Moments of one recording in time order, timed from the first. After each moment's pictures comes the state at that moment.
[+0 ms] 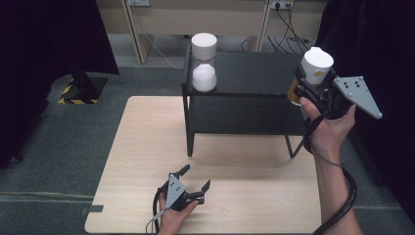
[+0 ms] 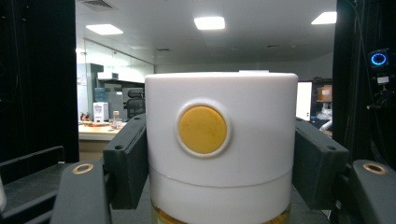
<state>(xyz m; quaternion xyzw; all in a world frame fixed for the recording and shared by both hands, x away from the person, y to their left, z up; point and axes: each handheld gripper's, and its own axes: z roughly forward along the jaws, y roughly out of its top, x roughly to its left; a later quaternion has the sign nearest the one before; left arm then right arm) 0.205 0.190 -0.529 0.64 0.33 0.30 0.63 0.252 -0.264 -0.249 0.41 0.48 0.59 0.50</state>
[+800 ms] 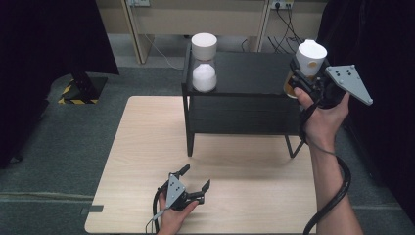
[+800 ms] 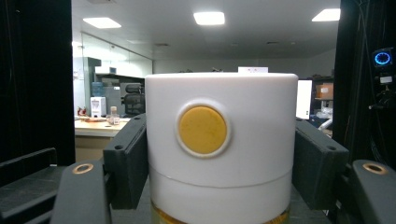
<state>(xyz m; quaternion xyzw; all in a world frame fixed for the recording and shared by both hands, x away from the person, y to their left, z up) 0.206 0.191 -0.528 0.64 0.33 0.29 0.63 0.272 -0.254 -0.237 0.41 0.49 0.58 0.51</state>
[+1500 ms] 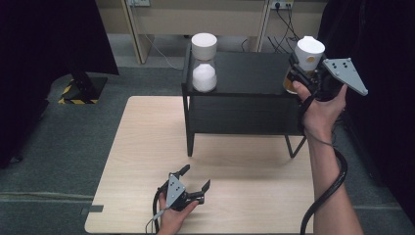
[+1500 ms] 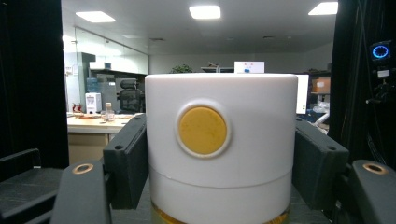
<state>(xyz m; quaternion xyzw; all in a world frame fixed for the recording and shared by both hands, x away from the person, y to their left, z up) 0.206 0.191 -0.528 0.64 0.33 0.29 0.63 0.291 -0.253 -0.234 0.42 0.49 0.57 0.50</state>
